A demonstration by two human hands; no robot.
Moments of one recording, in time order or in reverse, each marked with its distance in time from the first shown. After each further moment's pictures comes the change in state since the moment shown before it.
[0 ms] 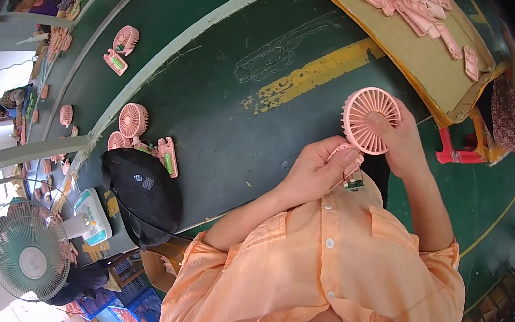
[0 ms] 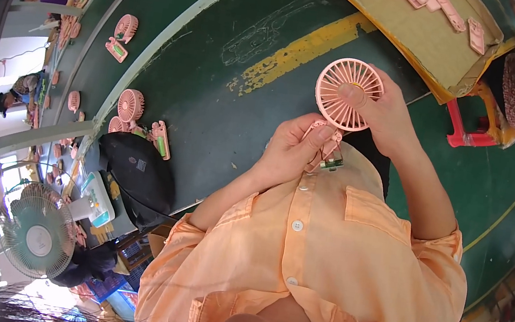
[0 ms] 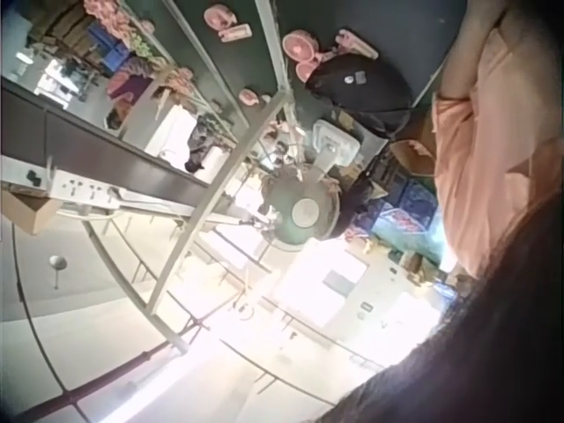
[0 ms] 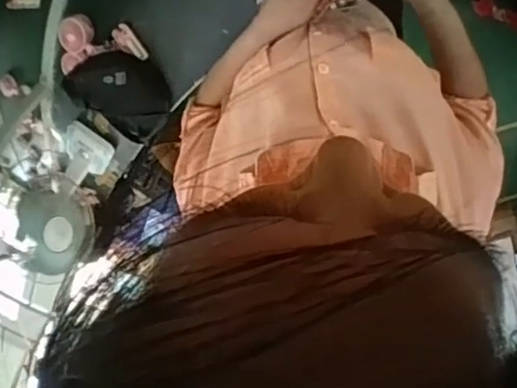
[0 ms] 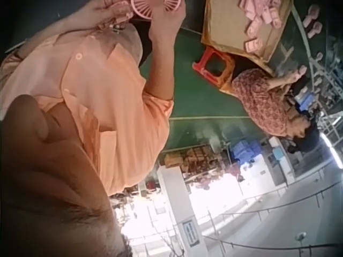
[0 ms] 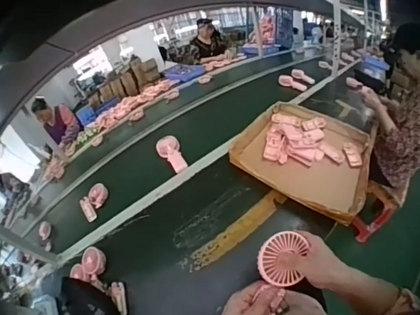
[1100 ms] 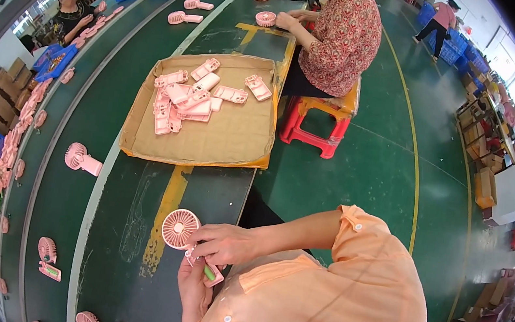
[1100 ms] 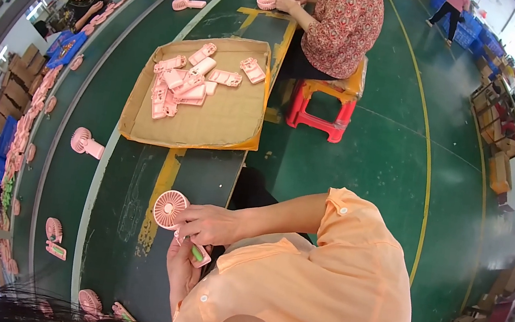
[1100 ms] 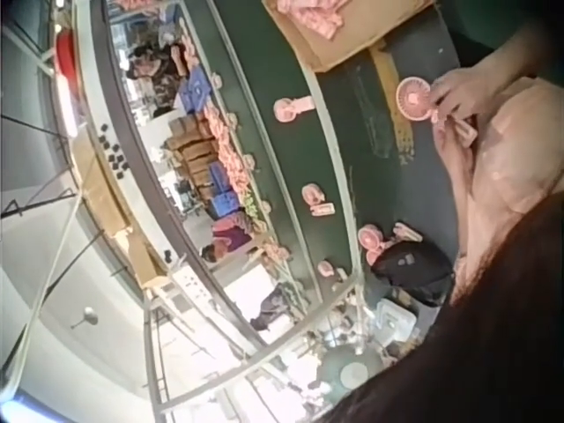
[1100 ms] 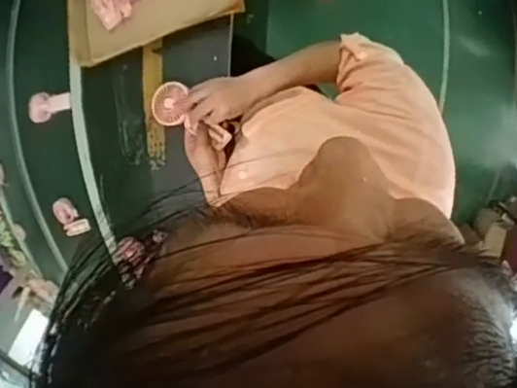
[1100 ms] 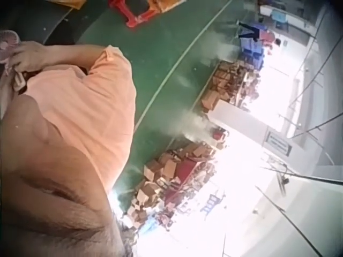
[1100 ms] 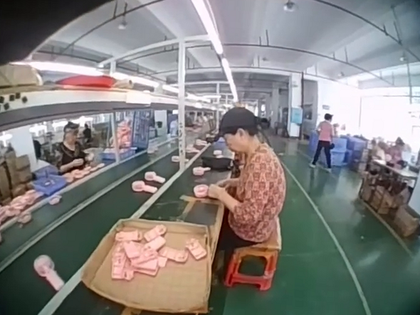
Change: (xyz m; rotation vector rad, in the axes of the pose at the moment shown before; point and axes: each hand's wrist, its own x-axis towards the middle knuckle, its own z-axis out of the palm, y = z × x) left_hand 0.014 -0.014 -0.028 -0.233 0.136 -0.086; right_hand 0.000 0.037 0.006 -0.755 -0.251 -1.338
